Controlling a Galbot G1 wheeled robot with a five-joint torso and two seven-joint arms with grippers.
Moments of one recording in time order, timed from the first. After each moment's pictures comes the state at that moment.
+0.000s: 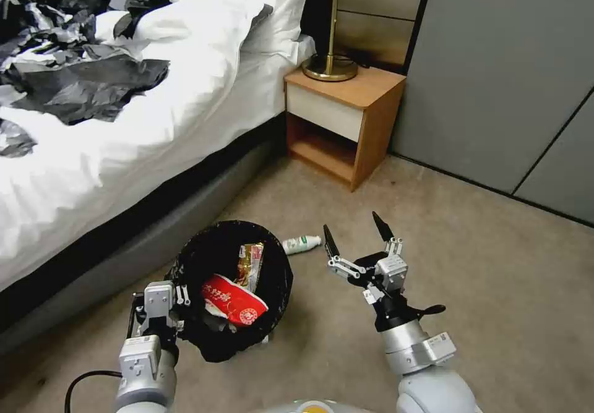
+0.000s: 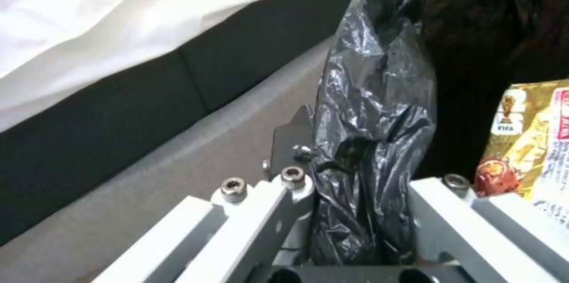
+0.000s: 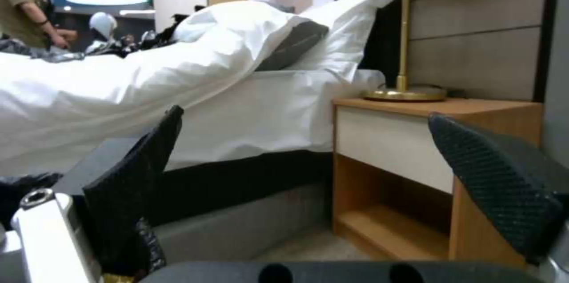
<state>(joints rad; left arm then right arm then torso) 1.89 -1.49 -0.56 -2.36 0.02 0.26 -0.23 -1.57 1.20 0.15 2.15 0.09 0.33 0.13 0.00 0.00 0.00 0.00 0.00</state>
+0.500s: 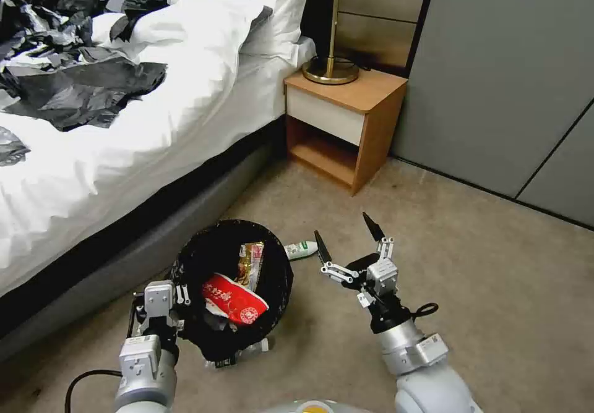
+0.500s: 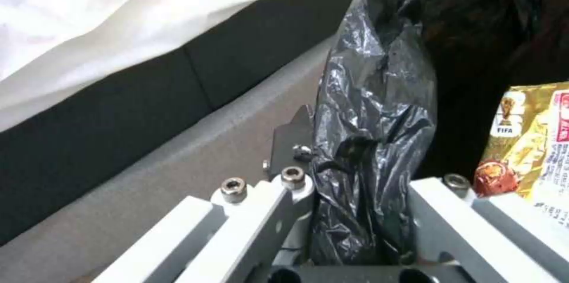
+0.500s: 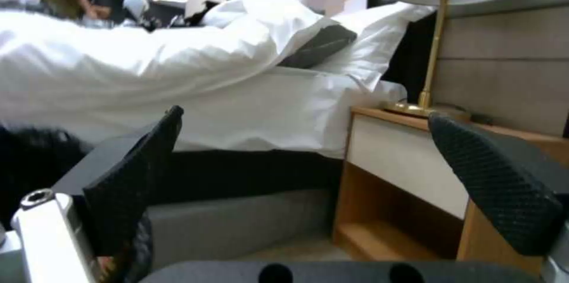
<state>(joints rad) 1.89 -1.48 -0.56 -2.36 0.01 0.26 -0.23 -1.48 1.14 0.15 2.05 0.05 0.37 0.08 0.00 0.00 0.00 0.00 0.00</state>
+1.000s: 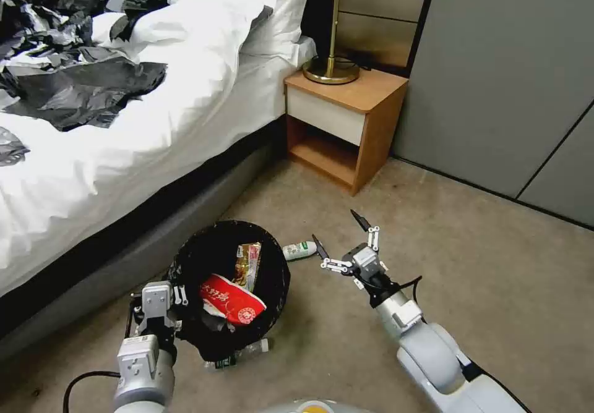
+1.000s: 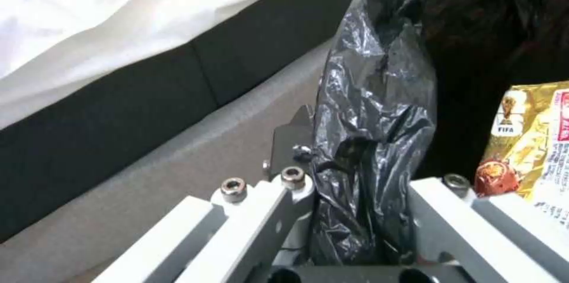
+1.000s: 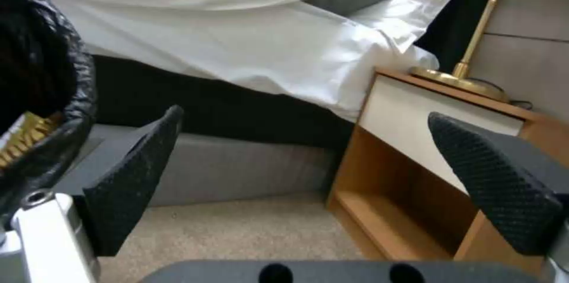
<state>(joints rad) 1.88 -1.49 -0.58 -2.36 0.00 0.27 -0.23 -1.27 1.10 0.08 1.81 0.03 0.35 0.04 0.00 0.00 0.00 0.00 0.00</state>
